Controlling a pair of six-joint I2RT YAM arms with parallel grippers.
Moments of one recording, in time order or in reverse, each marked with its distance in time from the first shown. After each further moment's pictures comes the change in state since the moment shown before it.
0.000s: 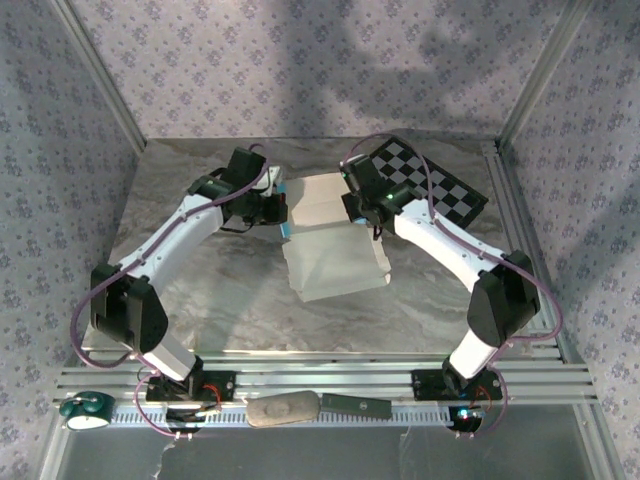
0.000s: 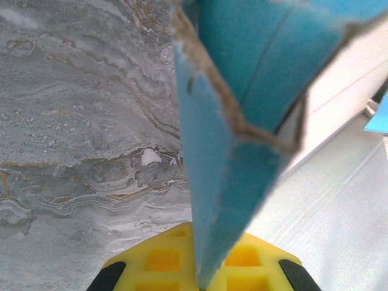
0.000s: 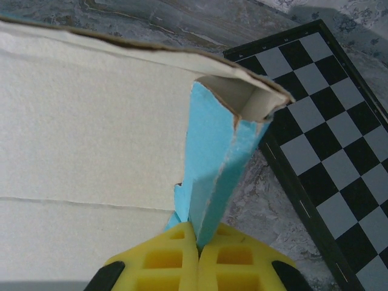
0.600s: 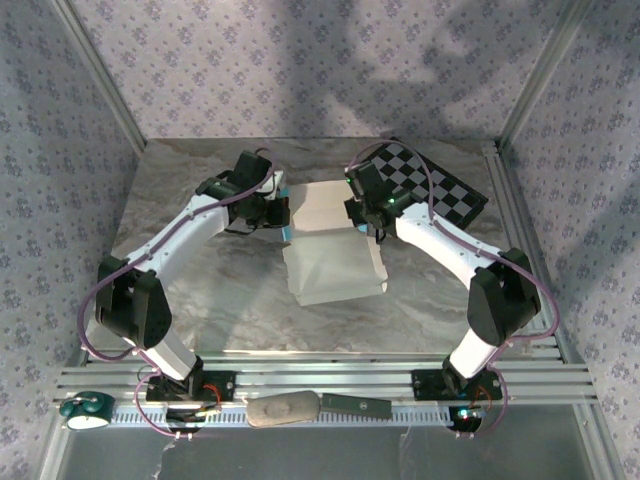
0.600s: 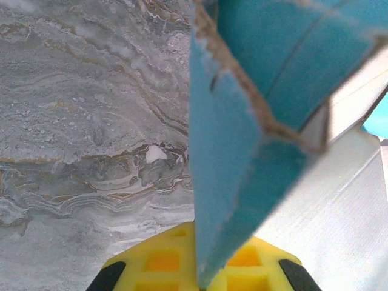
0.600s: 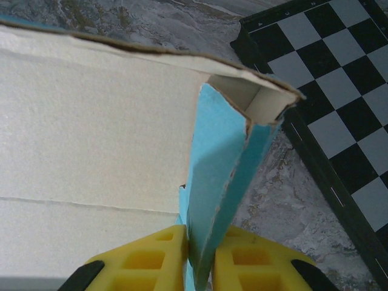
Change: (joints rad) left arm -0.013 0.030 -0.019 0.020 -0.019 -0.007; right arm -0.031 0.001 -0.085 0.062 -0.085 0.039
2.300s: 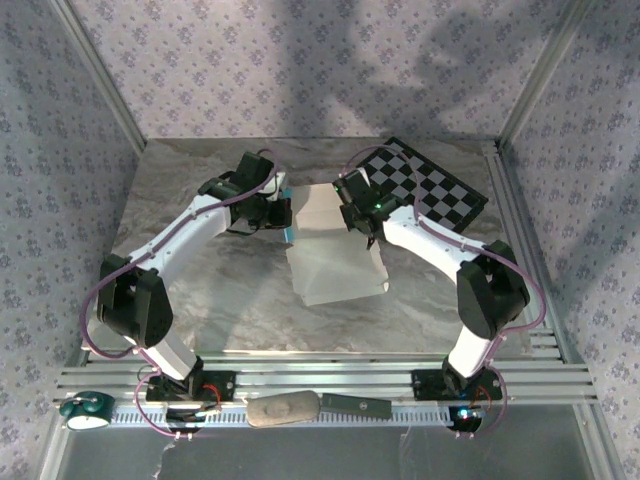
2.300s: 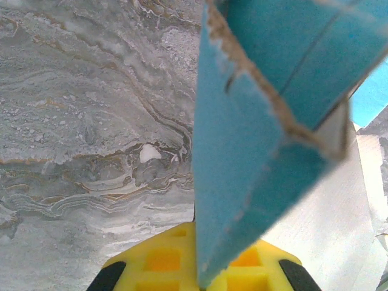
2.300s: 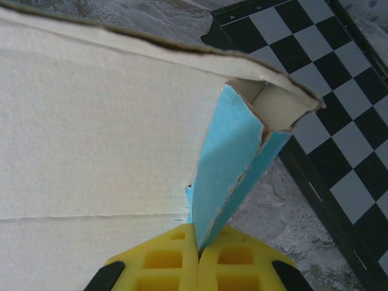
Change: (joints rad) left arm -0.008 0.011 -0.002 0.008 0.008 -0.008; right arm 0.051 0.064 -0.013 0.034 0.186 0.029
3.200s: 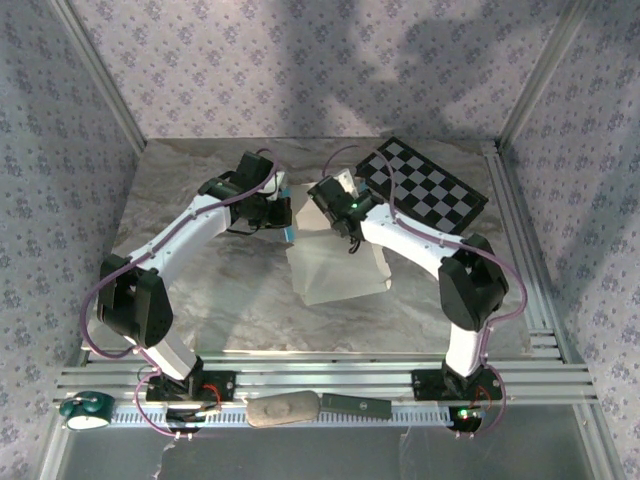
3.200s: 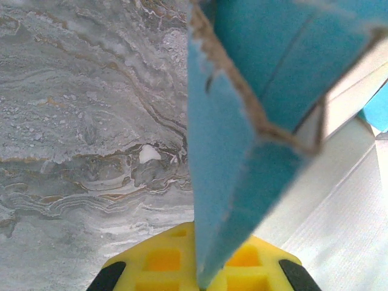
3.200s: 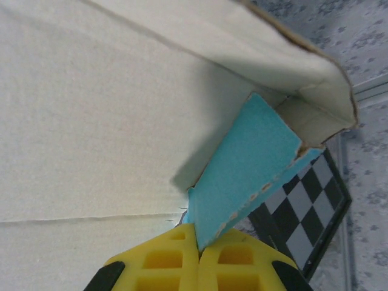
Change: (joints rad) left arm 0.000 0.000 0.000 0.004 0.001 -0.018; right arm 0.090 0.095 0.132 -0.166 0.278 -0.044
